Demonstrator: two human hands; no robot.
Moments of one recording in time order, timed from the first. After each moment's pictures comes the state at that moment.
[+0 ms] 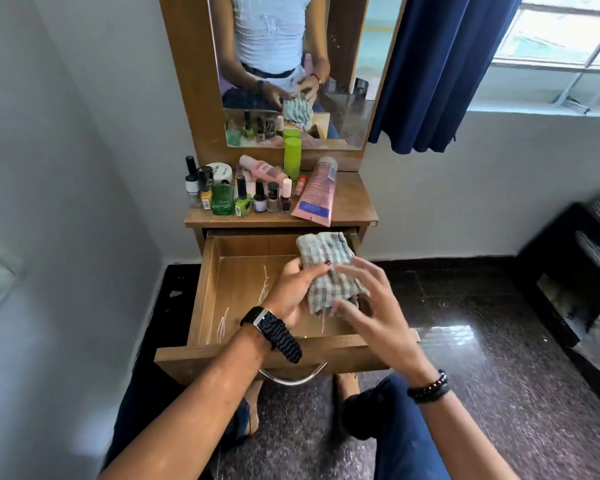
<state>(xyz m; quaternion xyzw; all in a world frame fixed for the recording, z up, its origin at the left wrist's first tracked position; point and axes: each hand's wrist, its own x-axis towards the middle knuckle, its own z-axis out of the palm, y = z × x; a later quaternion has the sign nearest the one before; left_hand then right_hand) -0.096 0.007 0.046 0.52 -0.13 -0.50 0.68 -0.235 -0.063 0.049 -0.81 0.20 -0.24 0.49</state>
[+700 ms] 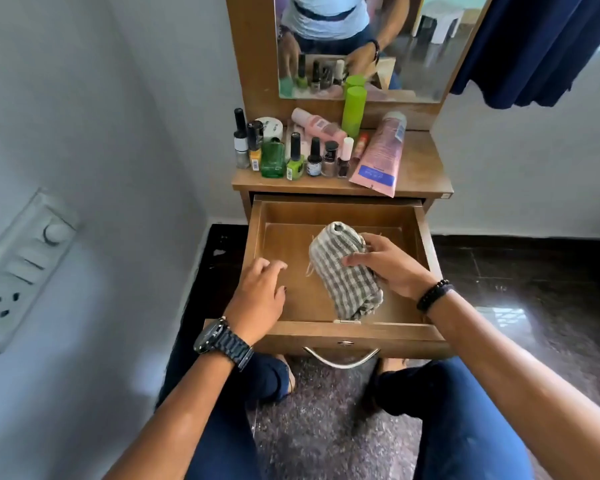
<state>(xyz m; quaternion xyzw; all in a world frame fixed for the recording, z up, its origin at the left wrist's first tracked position) -0.042 0.114 -0.004 0.90 -0.34 -0.12 0.24 -0.127 -0.100 0.011 -0.68 0.29 0.06 0.67</state>
